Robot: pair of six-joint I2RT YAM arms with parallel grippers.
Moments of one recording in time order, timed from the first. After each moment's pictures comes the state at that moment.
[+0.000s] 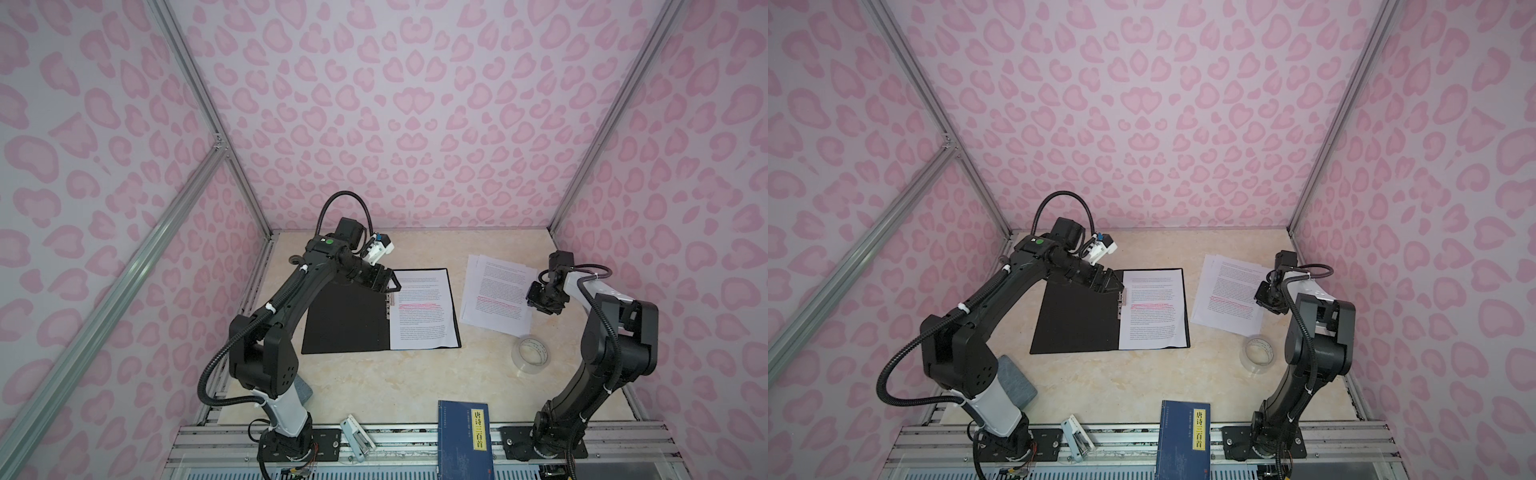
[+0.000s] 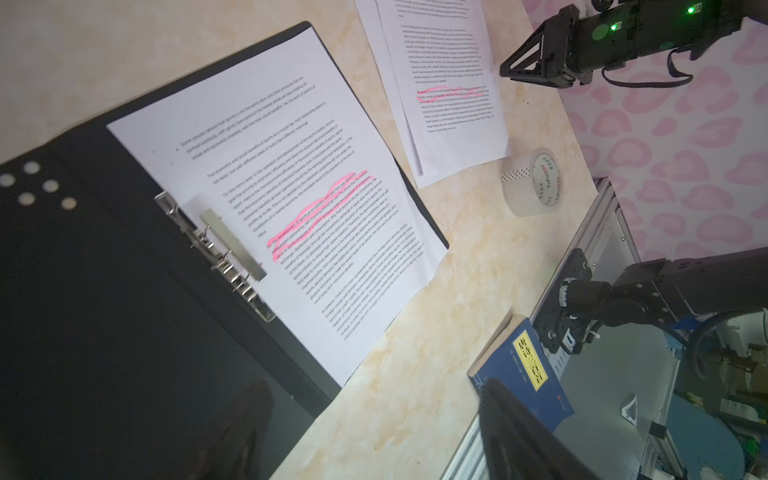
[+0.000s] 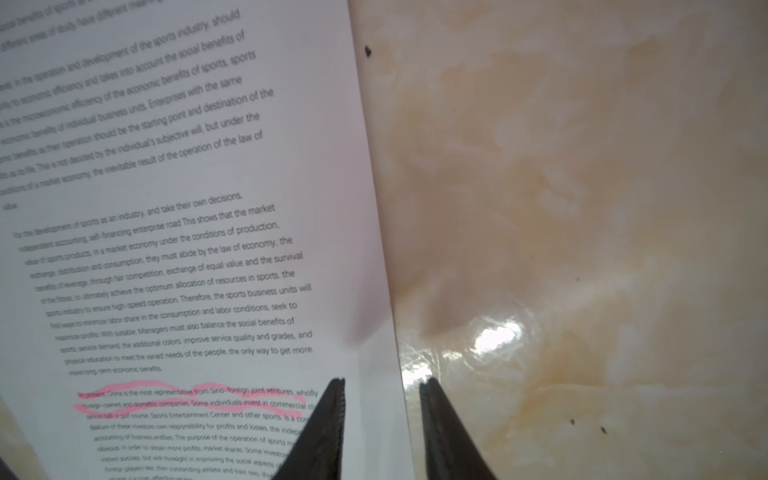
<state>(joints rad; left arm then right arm) -0.39 1.78 1.67 -1.03 0.60 0.08 -0.25 1.82 1.19 -0.65 -0.06 0.33</state>
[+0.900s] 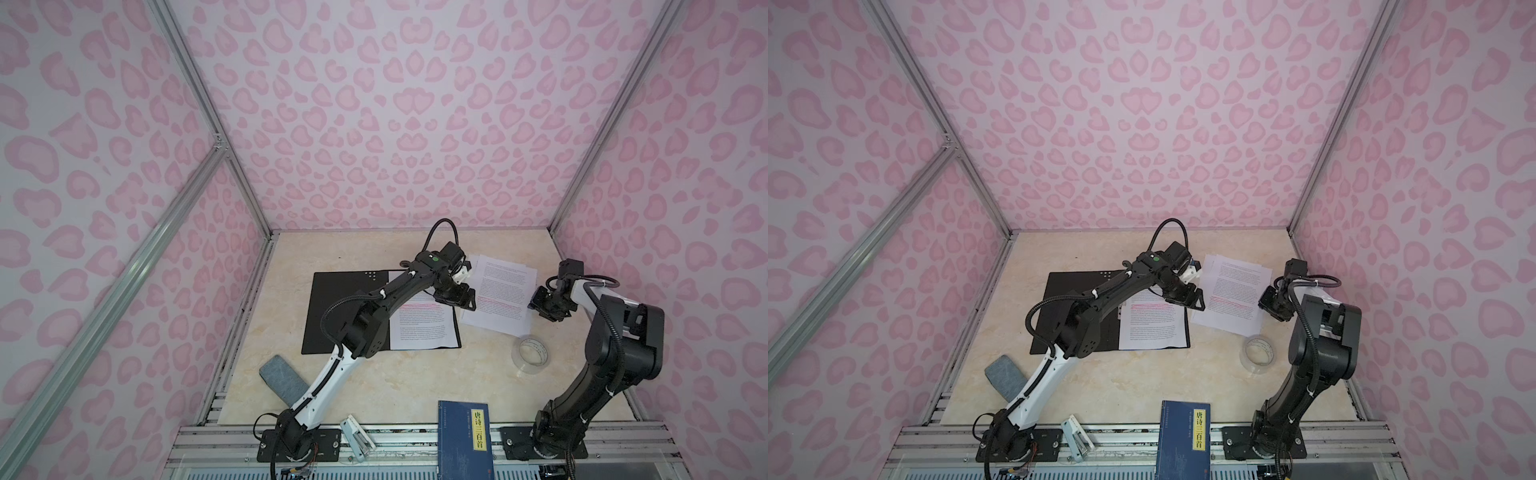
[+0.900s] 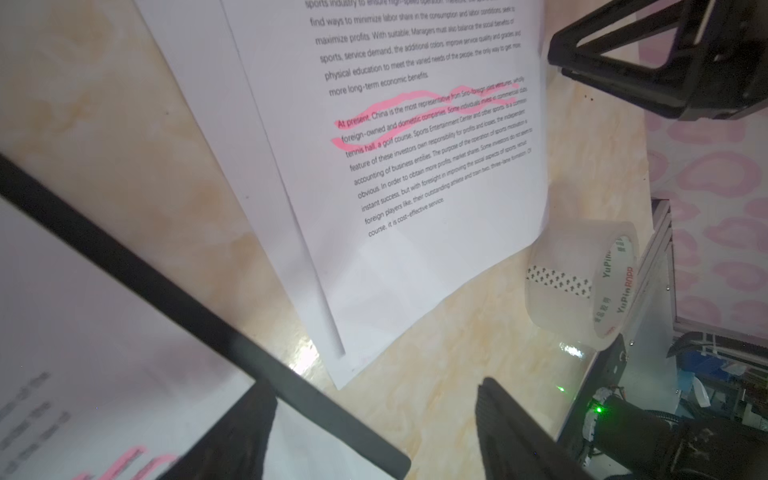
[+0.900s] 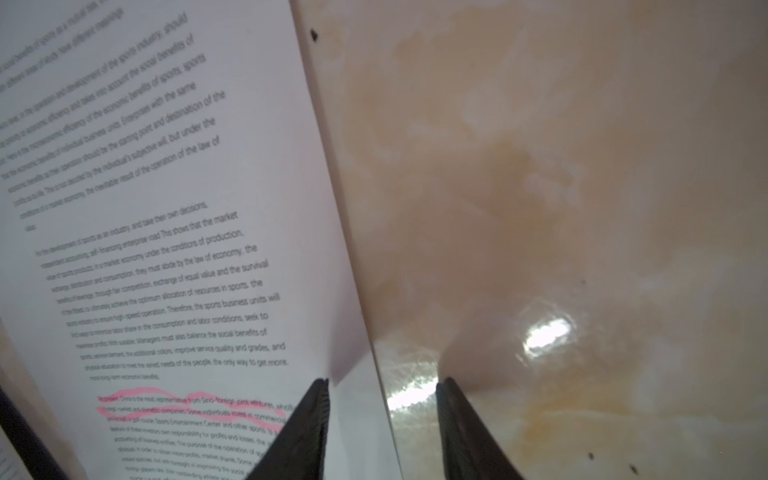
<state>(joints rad) -0.77 2.58 2.40 -0.99 0.51 -0.27 -0.31 1.82 1.11 -0.56 -0.18 0.36</state>
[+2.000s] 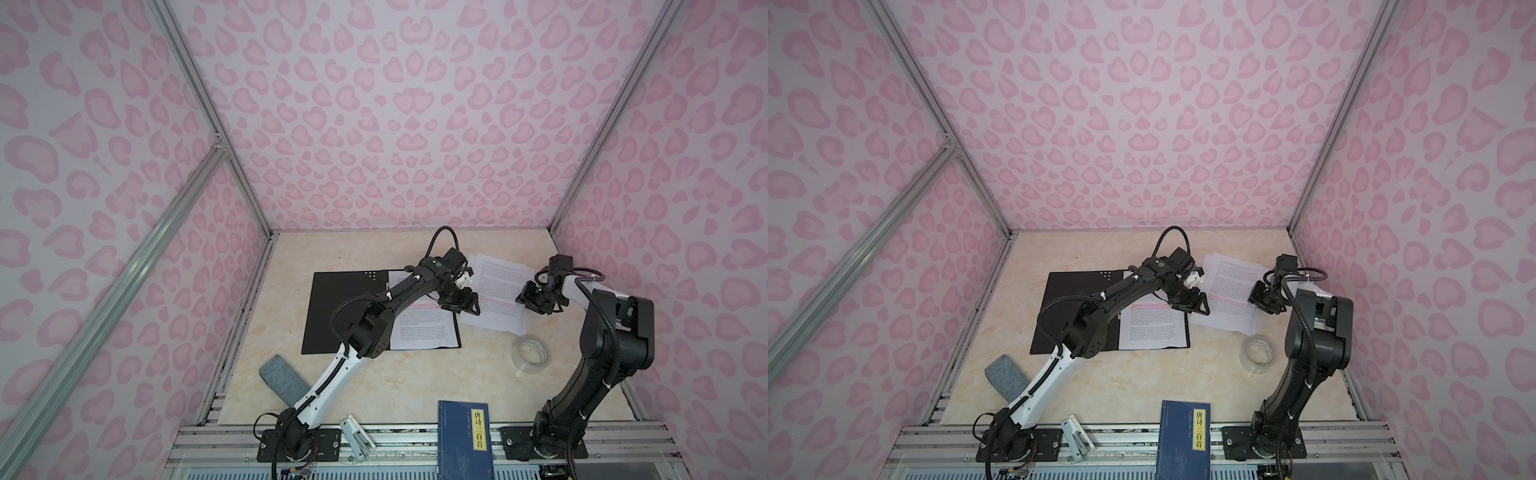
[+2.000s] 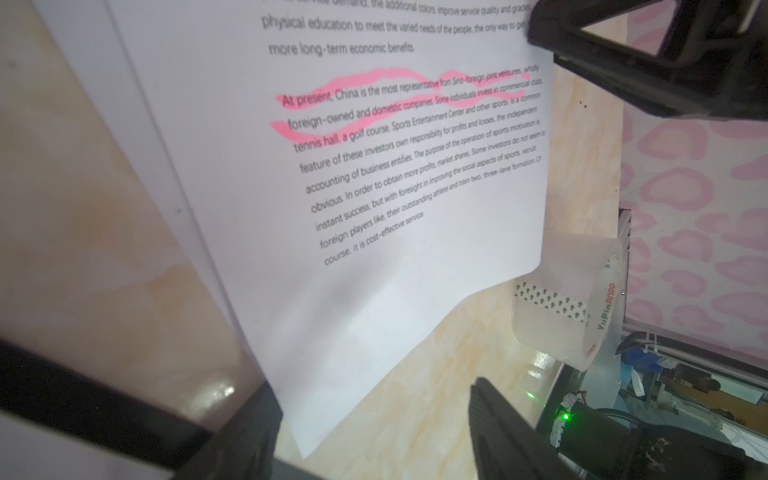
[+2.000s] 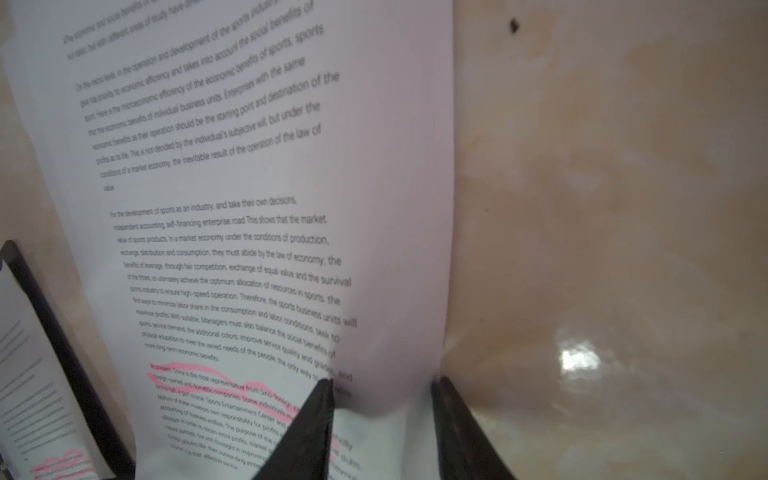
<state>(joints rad) -0.79 2.67 2.45 -0.95 0.61 -0.35 -0.25 1.87 1.16 -0.53 -0.27 0.32</state>
